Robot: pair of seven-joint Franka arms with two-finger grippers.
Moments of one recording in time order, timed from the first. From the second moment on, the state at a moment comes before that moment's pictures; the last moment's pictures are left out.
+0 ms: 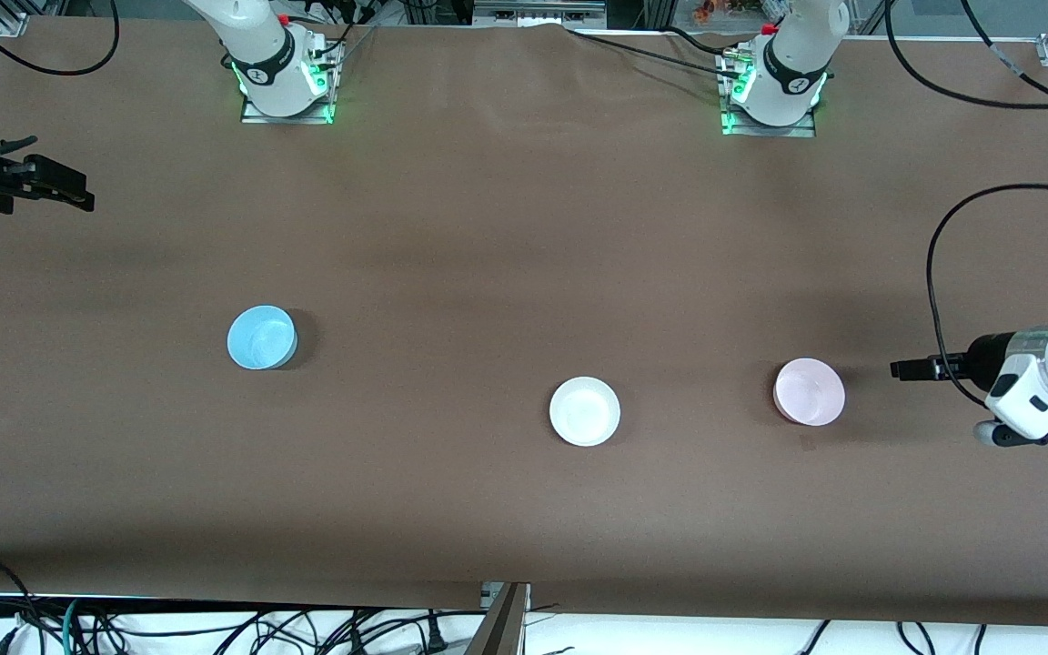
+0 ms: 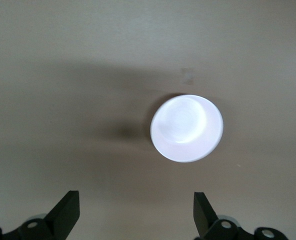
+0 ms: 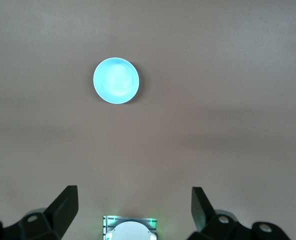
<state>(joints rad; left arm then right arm) 0.32 0.63 -0.26 -1.32 0.08 1.68 -0.07 0.07 0.07 -0.10 -1.51 -0.02 1.41 -0.09</state>
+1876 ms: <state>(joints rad) 0.32 0.65 -0.30 -1.72 0.14 2.20 -0.08 0.07 0.38 -0.09 -1.51 -0.01 1.73 -0.08</state>
